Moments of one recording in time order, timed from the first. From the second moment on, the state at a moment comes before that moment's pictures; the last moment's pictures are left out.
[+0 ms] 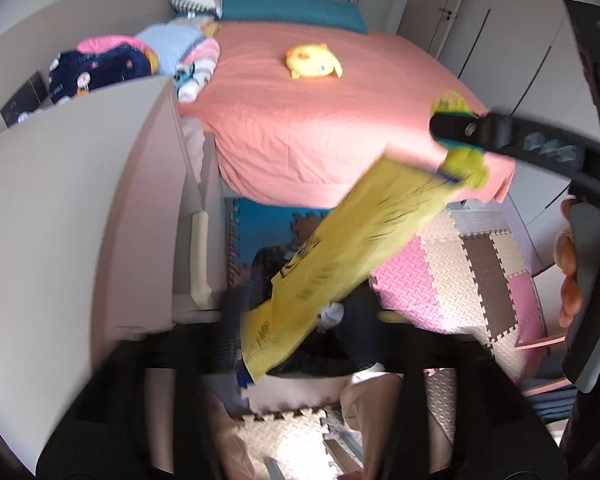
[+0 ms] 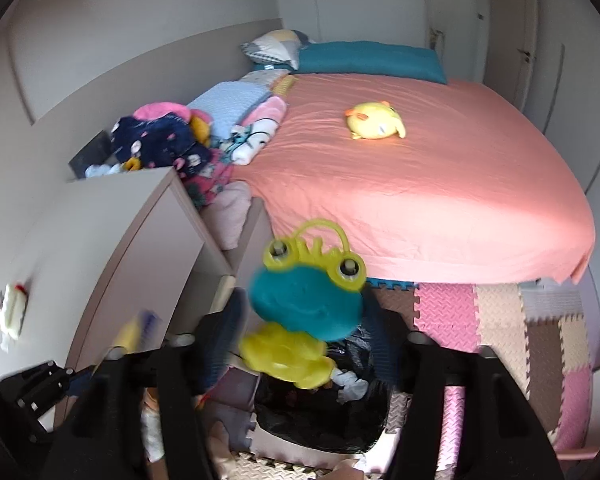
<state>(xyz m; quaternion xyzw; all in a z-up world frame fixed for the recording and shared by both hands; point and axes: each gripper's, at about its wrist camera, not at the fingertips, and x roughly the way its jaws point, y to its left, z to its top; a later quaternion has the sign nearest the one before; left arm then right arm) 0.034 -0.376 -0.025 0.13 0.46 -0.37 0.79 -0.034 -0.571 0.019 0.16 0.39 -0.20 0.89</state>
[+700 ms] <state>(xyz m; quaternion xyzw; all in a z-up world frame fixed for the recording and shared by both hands) 0.045 -0.331 -0.013 0.12 0.44 -0.34 0.82 -0.022 -0.556 0.017 0.16 0.38 -0.21 0.89</state>
